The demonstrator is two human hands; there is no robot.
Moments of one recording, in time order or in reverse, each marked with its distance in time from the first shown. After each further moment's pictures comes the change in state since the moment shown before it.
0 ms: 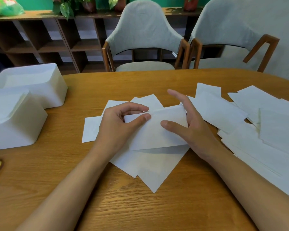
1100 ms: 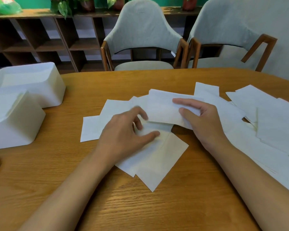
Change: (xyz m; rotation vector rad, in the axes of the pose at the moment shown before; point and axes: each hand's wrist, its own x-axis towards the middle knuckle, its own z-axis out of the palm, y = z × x) left_hand -0.009 -0.003 0.005 0.601 -0.140 0.108; right_hand 0.010 0.014 -0.019 0.005 0.259 0.113
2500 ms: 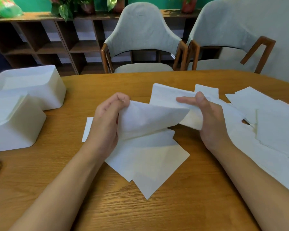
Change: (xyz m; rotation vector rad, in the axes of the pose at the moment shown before) left_hand 0.007 0.015 -0.029 -0.979 0.131 -0.142; right_hand -0.003 -0.020 -0.005 0.120 0.048 0.035
